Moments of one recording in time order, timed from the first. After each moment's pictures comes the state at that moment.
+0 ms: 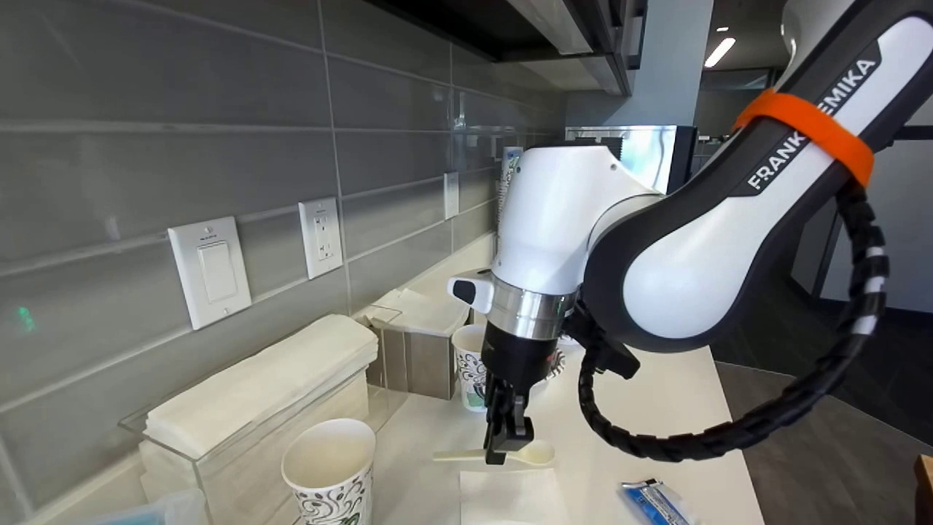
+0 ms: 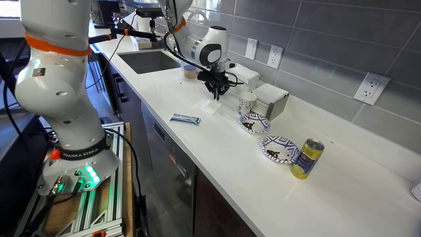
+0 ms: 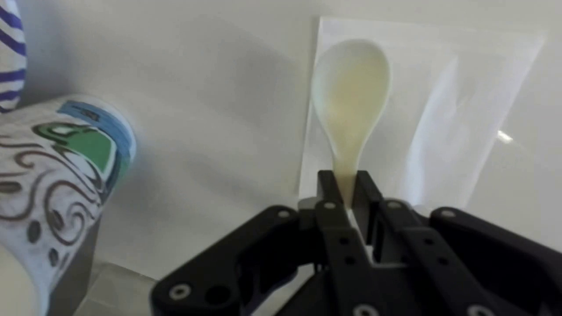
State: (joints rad) arm 0.10 0.30 0.28 -2.23 -0.10 2.69 -0.39
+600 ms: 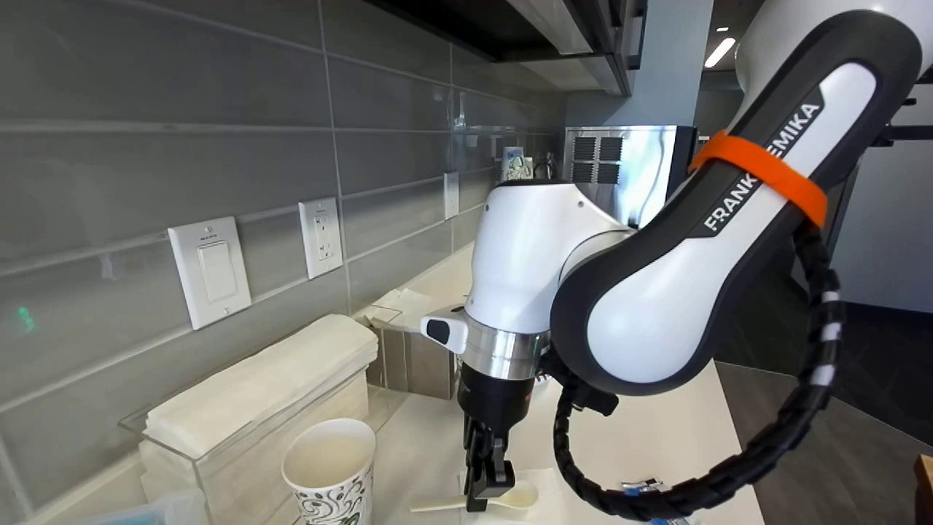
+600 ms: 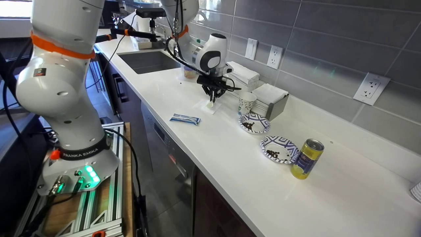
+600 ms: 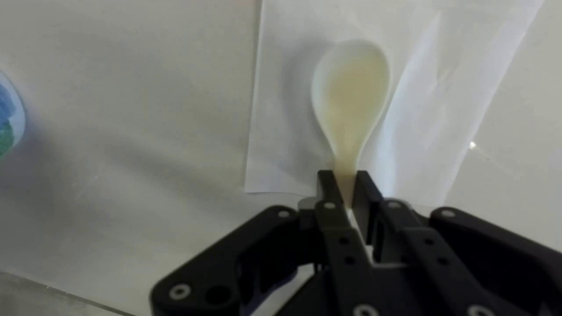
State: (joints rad) arm 0.11 0.42 0.31 -2.15 -0.07 2.68 -0.44
